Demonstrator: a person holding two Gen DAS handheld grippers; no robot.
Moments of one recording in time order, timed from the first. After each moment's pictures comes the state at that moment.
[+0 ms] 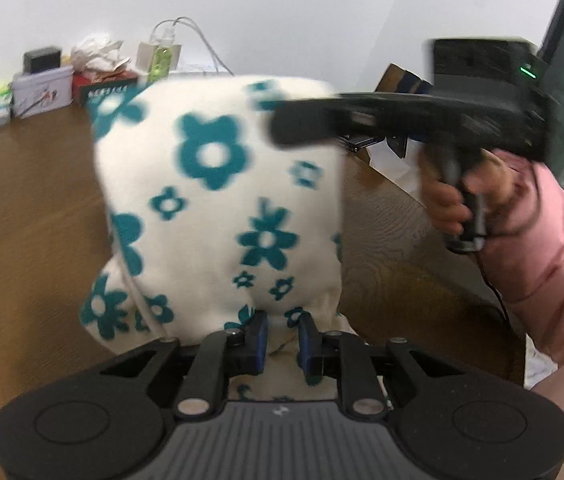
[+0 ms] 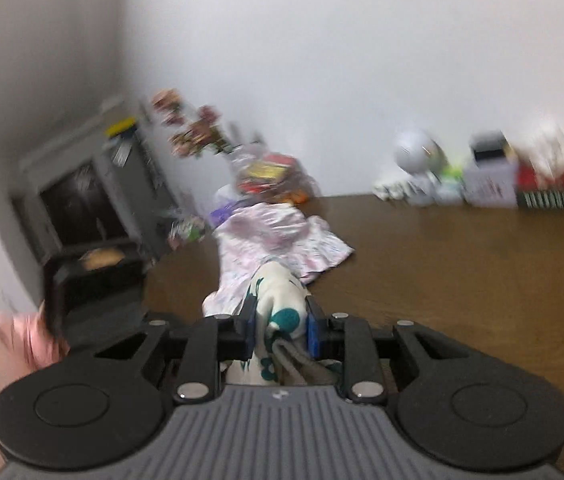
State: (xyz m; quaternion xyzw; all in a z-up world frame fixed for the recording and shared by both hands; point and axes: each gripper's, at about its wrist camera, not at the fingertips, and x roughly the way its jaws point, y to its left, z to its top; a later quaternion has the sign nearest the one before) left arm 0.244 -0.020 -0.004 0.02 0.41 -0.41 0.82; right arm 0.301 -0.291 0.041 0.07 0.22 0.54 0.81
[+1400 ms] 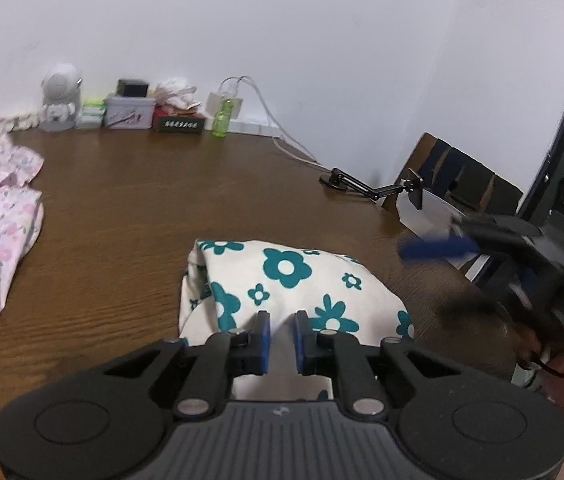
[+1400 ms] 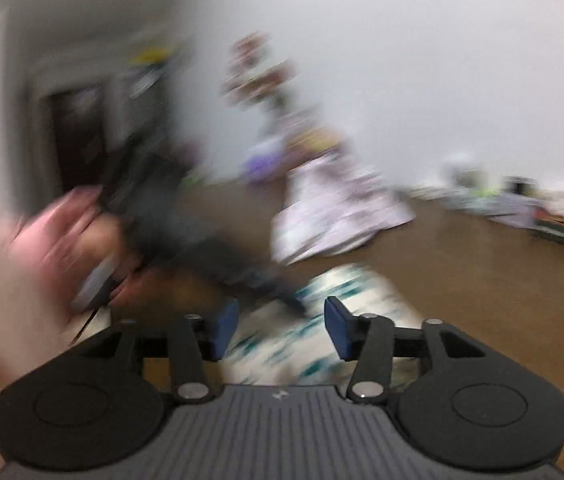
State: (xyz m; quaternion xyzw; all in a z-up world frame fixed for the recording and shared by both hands) left arm 0.123 0.027 -0.007 -0.06 0.33 -0.31 0.89; right arm 0.113 -0.286 0.034 -0.04 0.18 0.47 0.86
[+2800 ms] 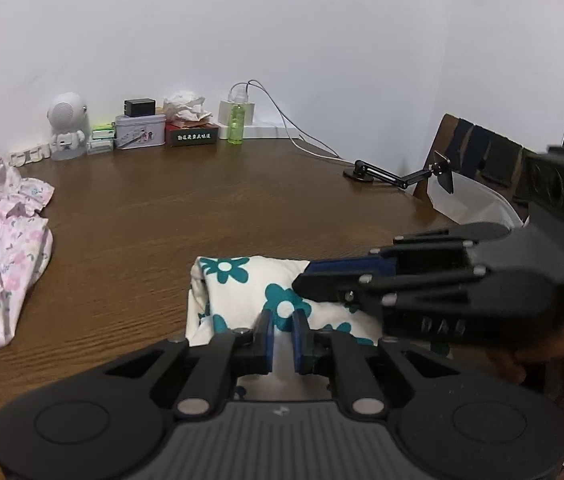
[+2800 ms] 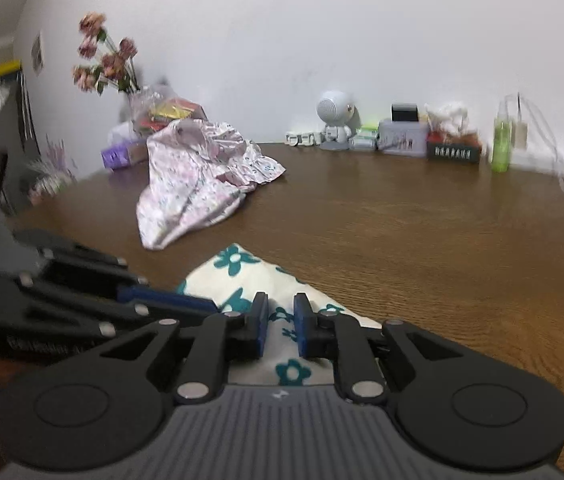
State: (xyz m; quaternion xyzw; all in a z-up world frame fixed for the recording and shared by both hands) left arm 0.128 0.003 -0.025 0.02 0.31 -0.28 0.91; right arm 0.156 -0.222 -0.018 -0.01 0.25 0.32 0.91
